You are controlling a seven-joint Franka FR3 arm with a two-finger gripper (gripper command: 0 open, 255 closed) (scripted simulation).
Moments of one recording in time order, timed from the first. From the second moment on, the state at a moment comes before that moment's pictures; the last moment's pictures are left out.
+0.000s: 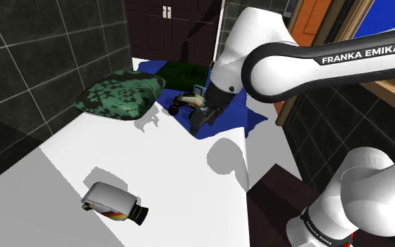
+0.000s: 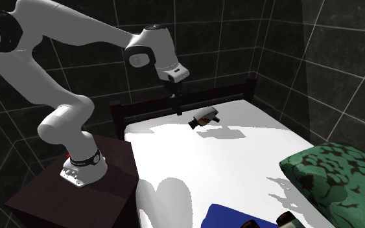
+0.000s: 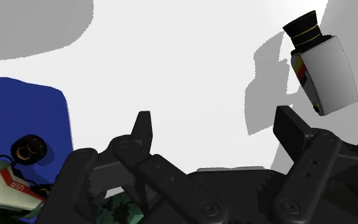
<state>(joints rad) 0.18 -0.51 0.22 -2.49 0.22 2.24 0.11</state>
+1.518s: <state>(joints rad) 0.35 0.27 0.42 -2.19 -0.33 2.75 0.48</state>
